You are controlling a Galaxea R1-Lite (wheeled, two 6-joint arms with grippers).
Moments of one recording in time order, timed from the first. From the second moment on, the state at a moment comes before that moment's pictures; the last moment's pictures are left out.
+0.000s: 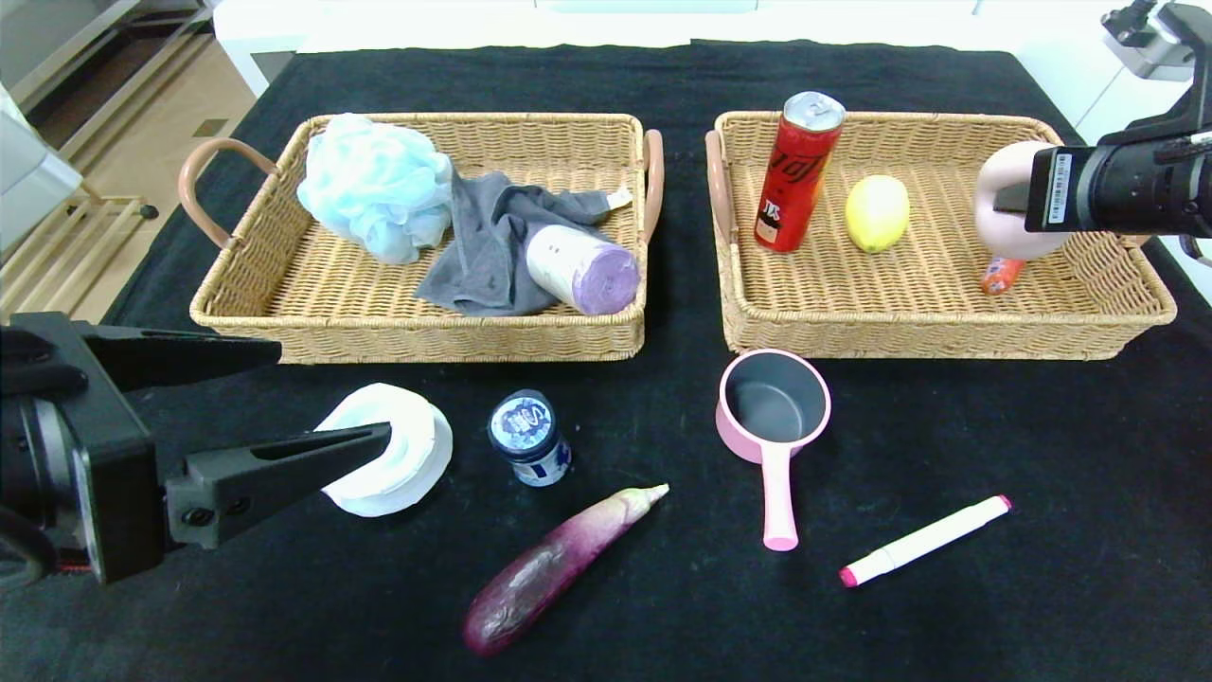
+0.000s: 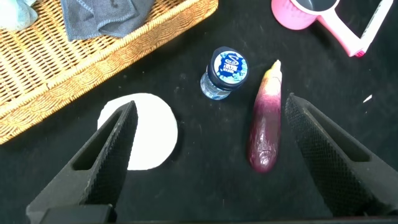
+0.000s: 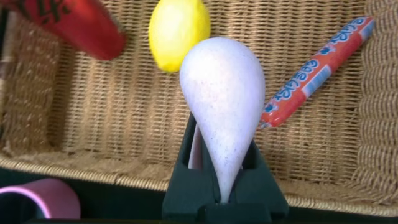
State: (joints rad) left arm -0.48 1.10 -1.02 0.22 -0.05 0.17; right arm 0.17 1.65 -1.61 0.23 -0.07 0.05
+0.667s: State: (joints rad) left arm -0.48 1.10 -1.01 0.22 -0.05 0.17; right arm 0.13 1.78 -1.72 0.23 -0.07 0.05
